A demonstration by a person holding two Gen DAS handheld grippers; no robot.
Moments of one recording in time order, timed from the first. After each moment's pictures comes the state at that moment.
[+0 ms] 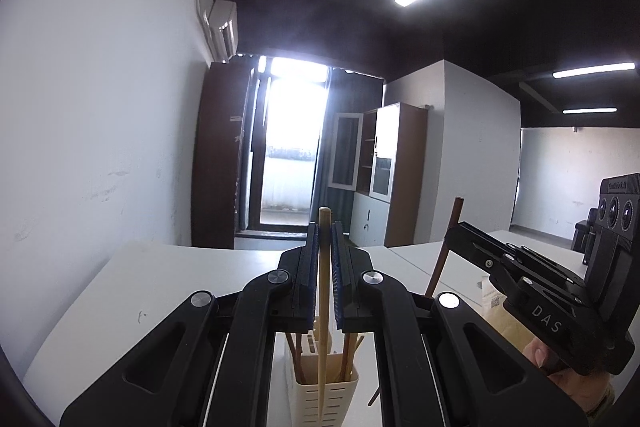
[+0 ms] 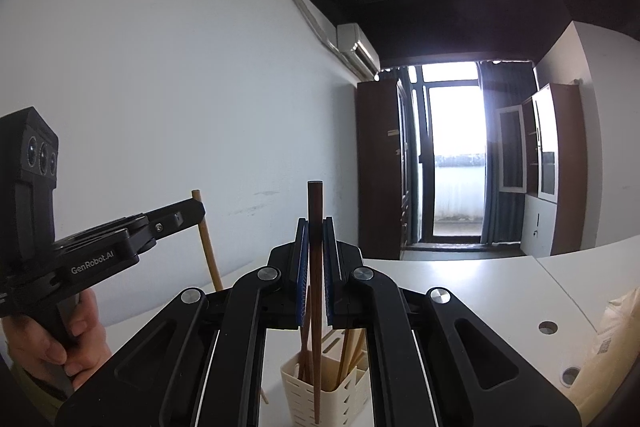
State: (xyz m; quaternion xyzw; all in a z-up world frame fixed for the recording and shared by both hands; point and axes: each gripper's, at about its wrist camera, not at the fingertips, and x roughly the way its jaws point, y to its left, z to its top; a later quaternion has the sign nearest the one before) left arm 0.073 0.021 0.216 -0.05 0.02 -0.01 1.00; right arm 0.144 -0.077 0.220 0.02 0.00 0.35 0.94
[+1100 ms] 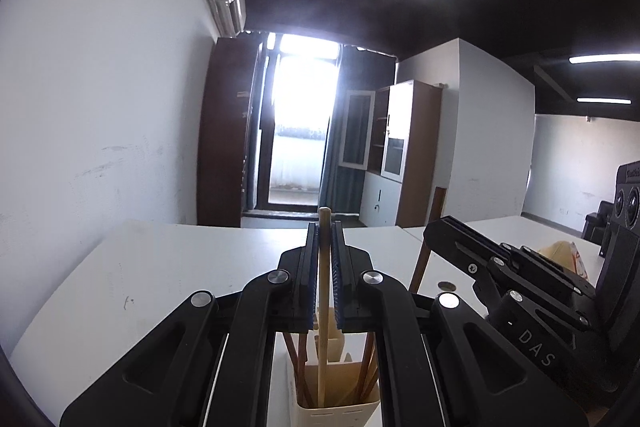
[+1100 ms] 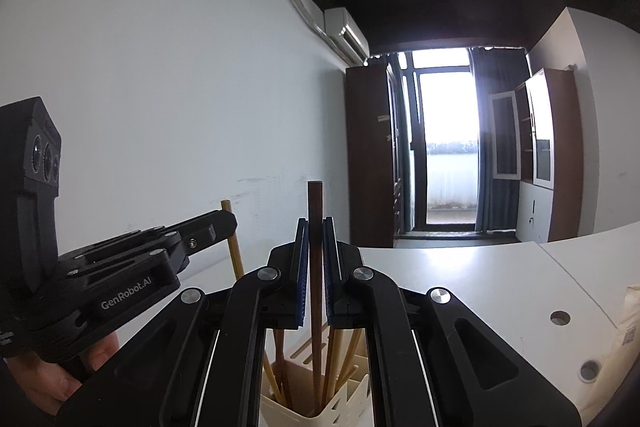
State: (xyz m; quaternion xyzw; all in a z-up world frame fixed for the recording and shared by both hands) left arm 0.145 0.016 0.171 -0.05 0.07 0.01 1.00; right arm 0.187 -0.047 0.184 0.01 0.04 0.33 0.94
